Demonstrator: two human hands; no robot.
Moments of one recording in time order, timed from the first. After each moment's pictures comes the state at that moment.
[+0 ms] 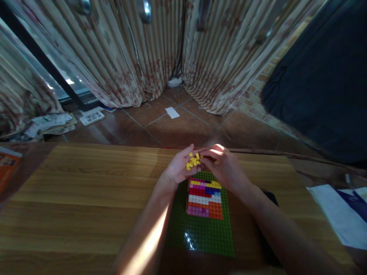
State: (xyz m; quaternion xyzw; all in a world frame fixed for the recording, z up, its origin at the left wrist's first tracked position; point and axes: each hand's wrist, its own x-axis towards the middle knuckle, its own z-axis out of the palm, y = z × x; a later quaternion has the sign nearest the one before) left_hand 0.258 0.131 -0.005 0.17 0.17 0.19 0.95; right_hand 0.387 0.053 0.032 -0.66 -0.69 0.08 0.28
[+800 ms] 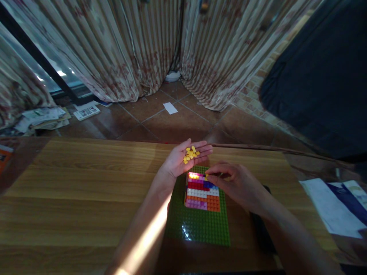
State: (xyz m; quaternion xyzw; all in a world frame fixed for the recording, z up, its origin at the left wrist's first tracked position) left_hand 0.257 0.132 -0.008 0.18 0.14 0.21 0.95; right_hand 0.384 -0.001 0.056 -0.69 -0.61 0.31 0.24
